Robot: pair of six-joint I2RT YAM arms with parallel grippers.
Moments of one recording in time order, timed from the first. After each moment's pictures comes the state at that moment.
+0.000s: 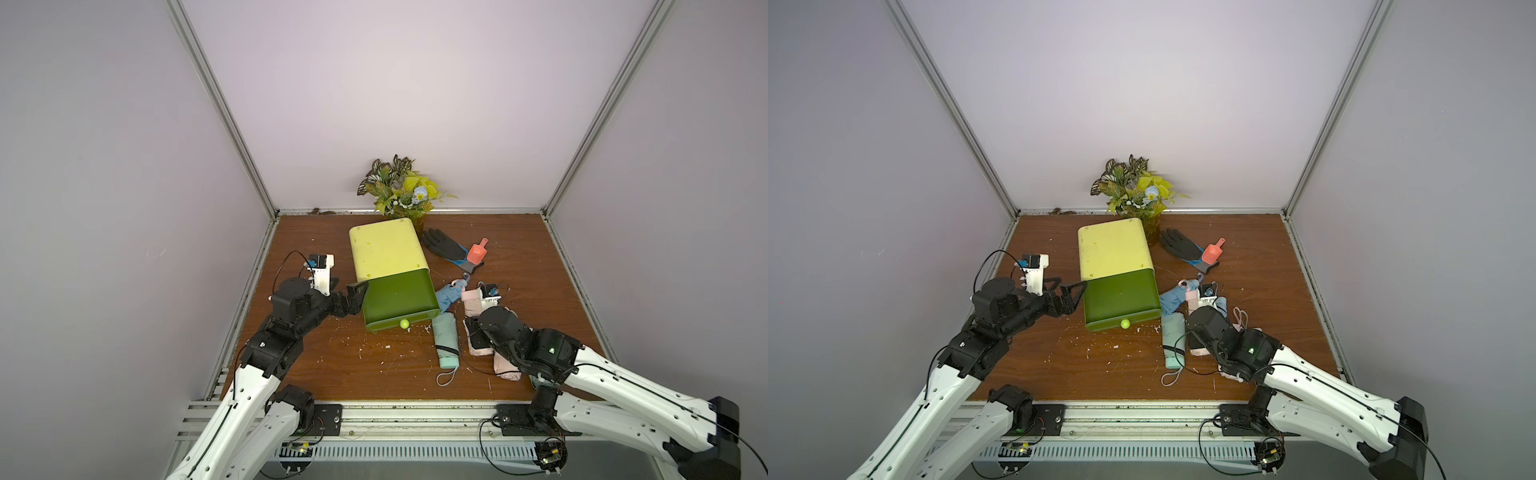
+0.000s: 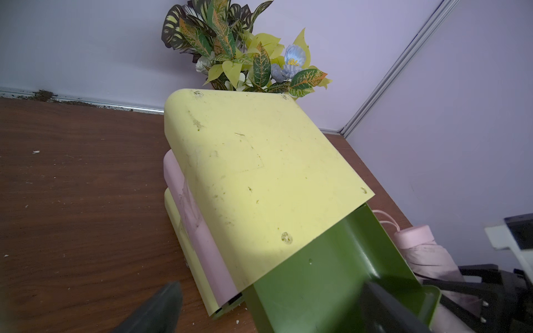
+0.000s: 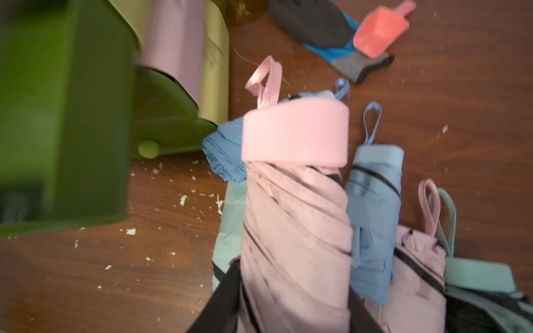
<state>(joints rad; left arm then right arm) -0.32 0.69 0.71 -0.36 0.23 -0.34 0.99 0.86 0.77 -0.71 0.49 0.62</state>
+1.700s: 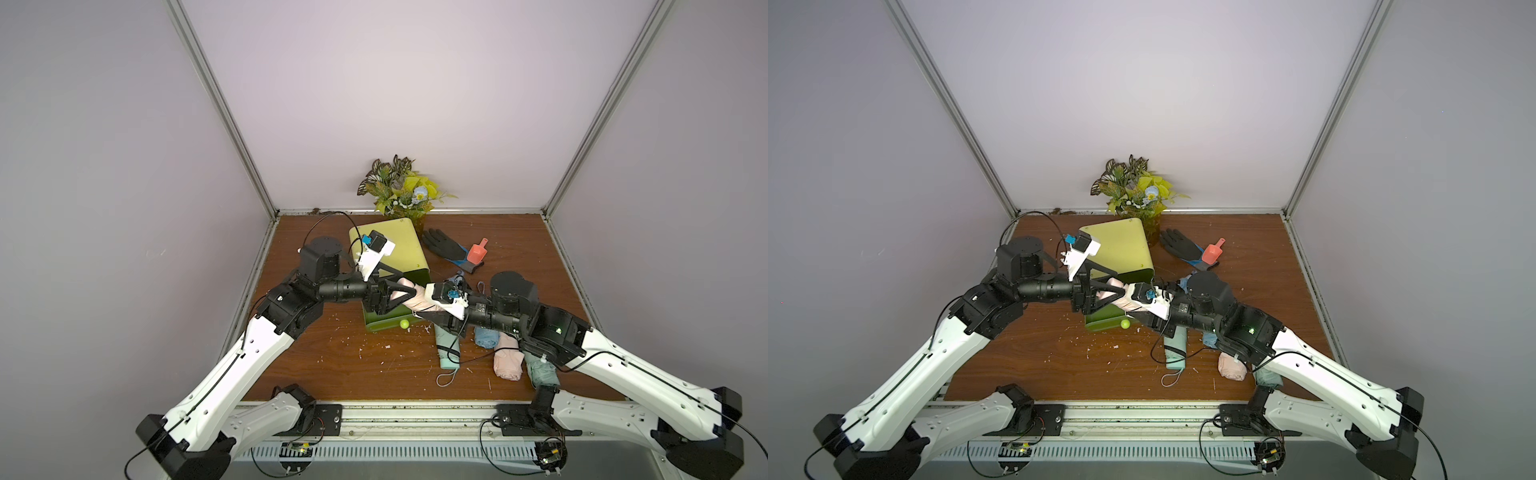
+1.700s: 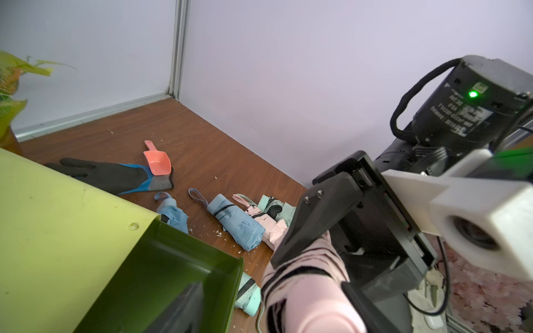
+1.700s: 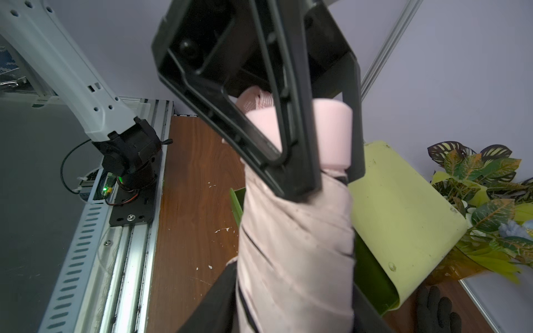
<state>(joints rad) -0.58 1.04 1.17 -0.50 0.72 -0.17 0.99 1.00 1.06 -0.36 -0.19 -0.35</state>
